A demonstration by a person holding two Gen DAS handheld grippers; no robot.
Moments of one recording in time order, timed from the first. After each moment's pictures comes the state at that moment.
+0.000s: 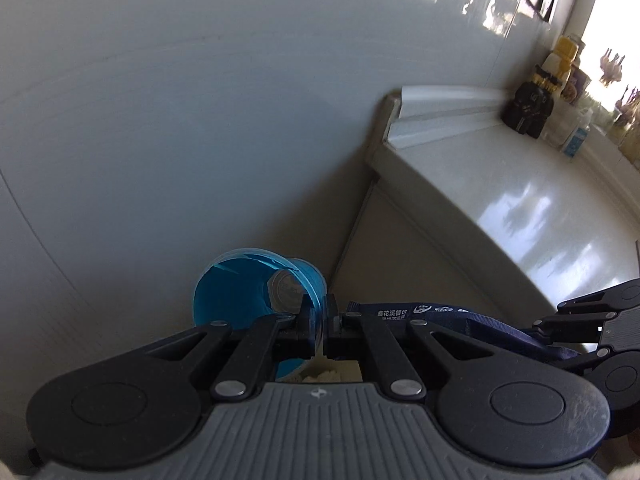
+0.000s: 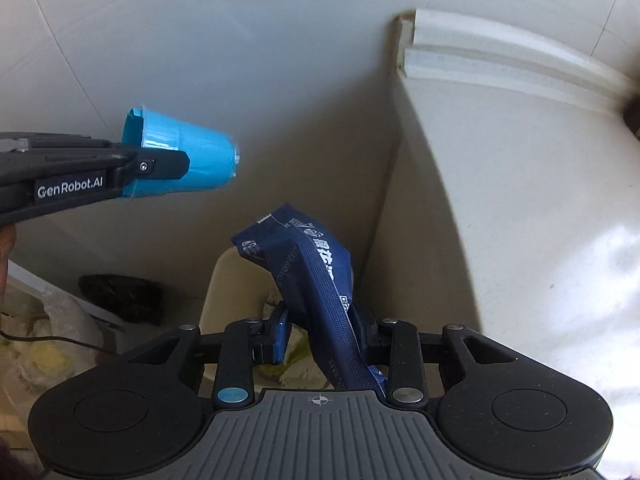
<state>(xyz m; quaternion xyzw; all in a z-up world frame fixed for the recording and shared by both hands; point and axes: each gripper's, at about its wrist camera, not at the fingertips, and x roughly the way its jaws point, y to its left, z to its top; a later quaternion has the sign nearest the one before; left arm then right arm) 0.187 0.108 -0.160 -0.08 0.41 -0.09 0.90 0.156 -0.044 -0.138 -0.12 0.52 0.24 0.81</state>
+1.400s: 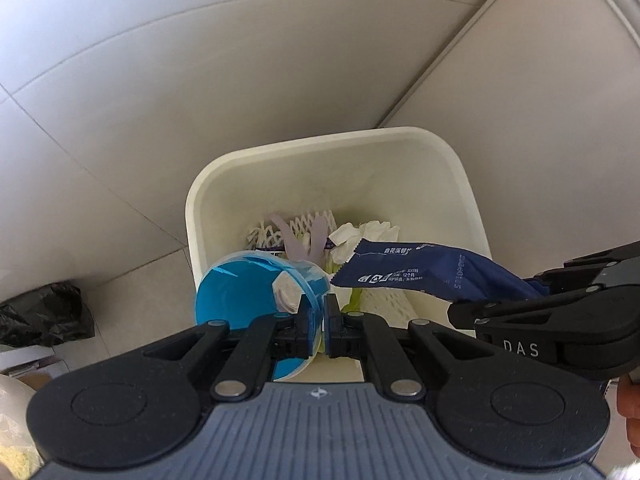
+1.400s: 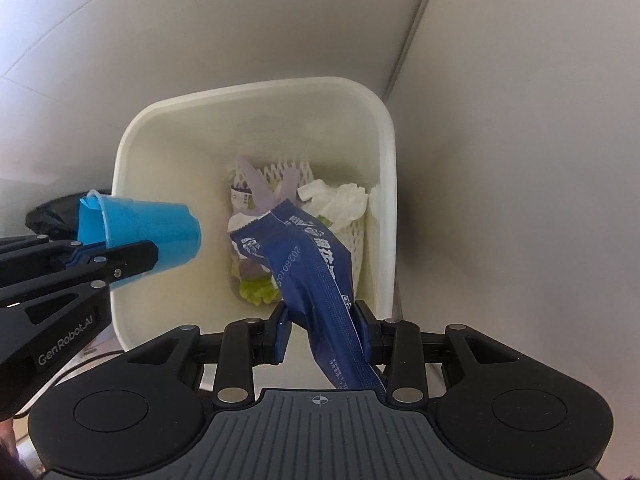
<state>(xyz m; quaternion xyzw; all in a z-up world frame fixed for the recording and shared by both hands) 0.234 0.117 -0.363 -0.14 0.62 -0.06 0.77 0.212 0.014 -0.356 -0.14 0.70 0.17 0.68</state>
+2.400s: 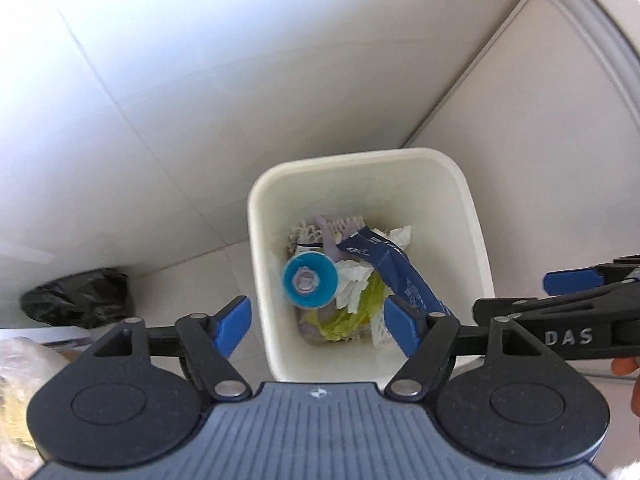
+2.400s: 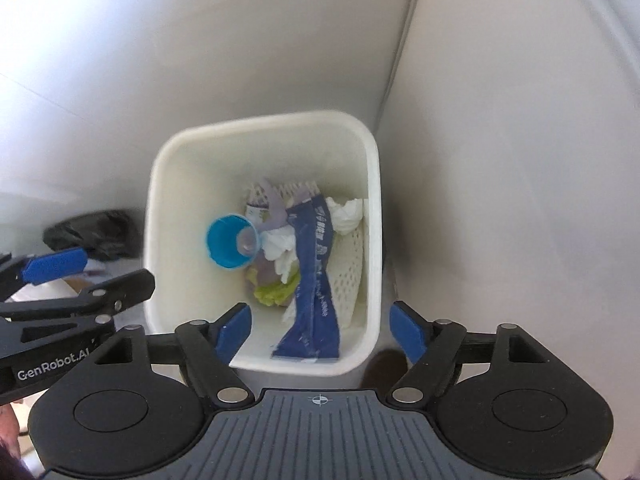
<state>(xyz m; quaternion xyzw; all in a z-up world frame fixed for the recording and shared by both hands) 0.201 0.131 -0.305 -0.12 0.61 0.01 0.79 0.187 -0.013 -0.287 -0.11 0.68 0.17 0.71</state>
